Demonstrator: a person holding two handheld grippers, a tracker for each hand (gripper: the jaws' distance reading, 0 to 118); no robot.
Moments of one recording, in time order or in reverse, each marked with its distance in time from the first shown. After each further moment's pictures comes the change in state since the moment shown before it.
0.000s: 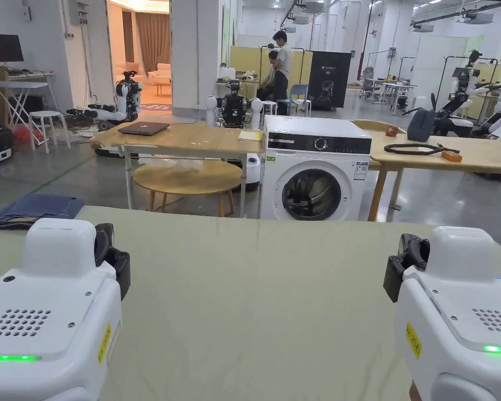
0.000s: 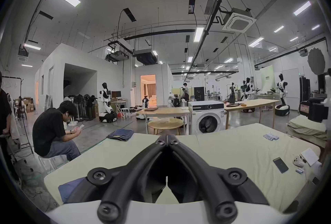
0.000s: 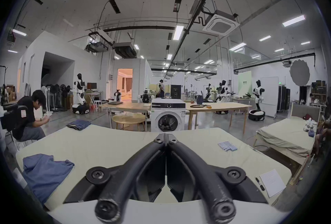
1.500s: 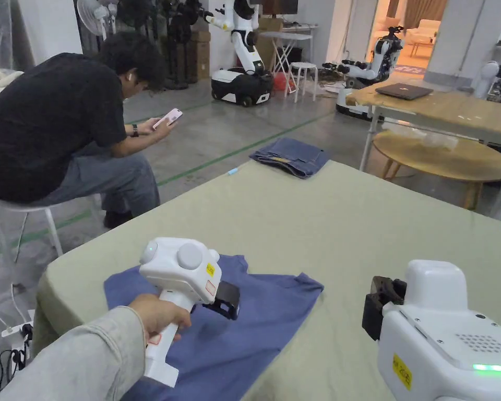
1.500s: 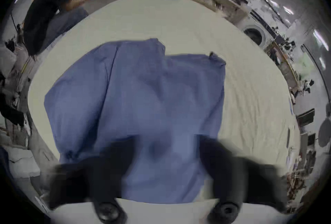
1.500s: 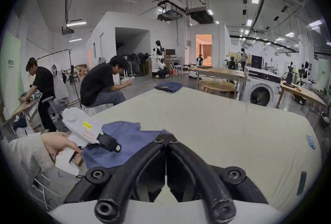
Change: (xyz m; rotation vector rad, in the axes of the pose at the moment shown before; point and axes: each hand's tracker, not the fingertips) left arm -0.309 -0.226 -0.151 -1.112 0.107 0.349; right arm -0.287 -0.070 -0.039 -0.346 0.737 0.091
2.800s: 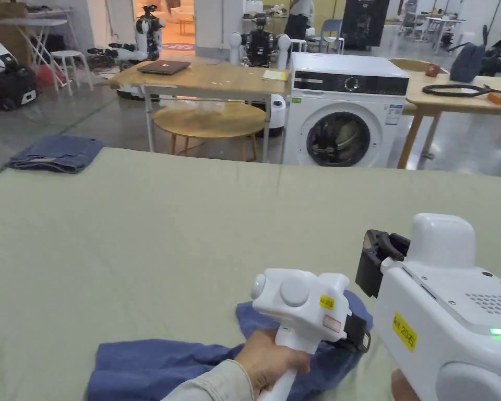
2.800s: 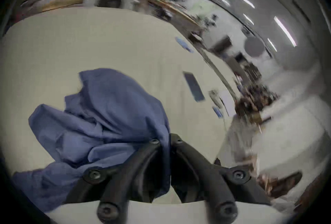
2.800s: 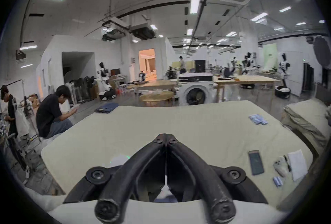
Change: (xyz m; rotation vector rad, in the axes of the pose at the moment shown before) left arm 0.560 -0.168 -0.034 -0.238 -0.833 -0.694; right arm 0.194 -0.039 0.213 0.162 -0.512 -0.225
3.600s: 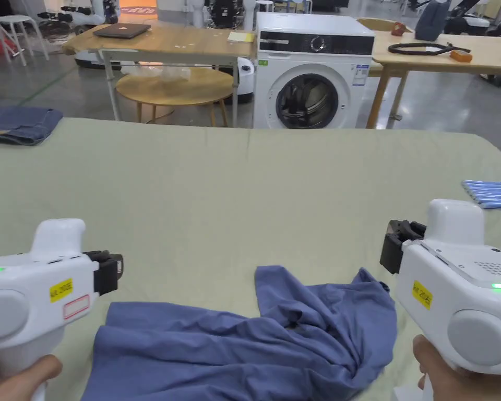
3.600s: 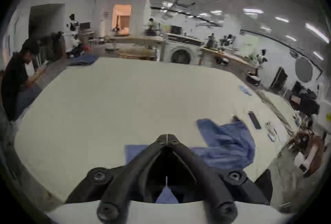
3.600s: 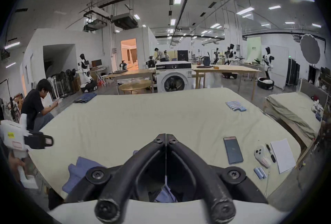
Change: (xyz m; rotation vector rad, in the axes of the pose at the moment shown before) left arm -0.062 -0.164 0.302 0.493 0.706 0.152; right arm 0.058 -0.036 -0.007 -0.104 -0.125 -0.003
